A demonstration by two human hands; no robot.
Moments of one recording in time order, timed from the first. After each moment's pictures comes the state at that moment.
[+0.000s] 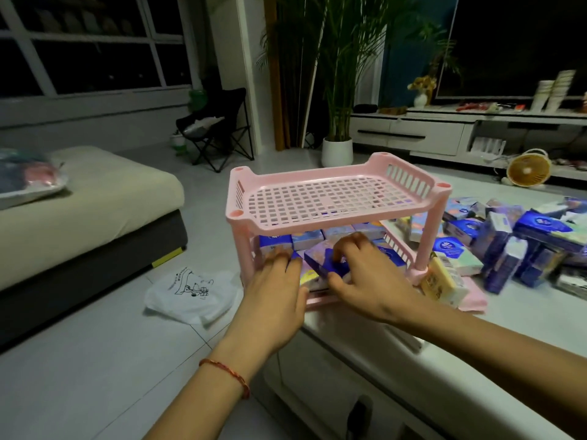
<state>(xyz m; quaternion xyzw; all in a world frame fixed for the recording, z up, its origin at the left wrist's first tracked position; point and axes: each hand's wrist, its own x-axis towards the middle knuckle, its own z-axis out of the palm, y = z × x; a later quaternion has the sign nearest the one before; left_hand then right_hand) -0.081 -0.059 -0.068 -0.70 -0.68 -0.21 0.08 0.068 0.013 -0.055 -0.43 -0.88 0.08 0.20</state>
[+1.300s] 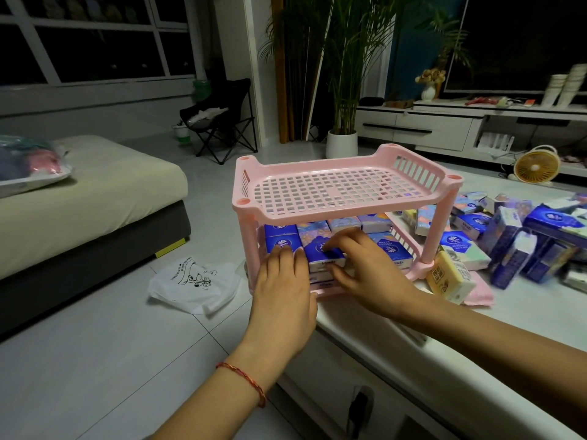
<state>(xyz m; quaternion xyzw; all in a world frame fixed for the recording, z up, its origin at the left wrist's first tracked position) -0.067 -0.061 -0.091 -0.64 -0.71 -0.18 0.25 0.065 0.020 -0.069 -0.33 -0.90 0.11 0.27</state>
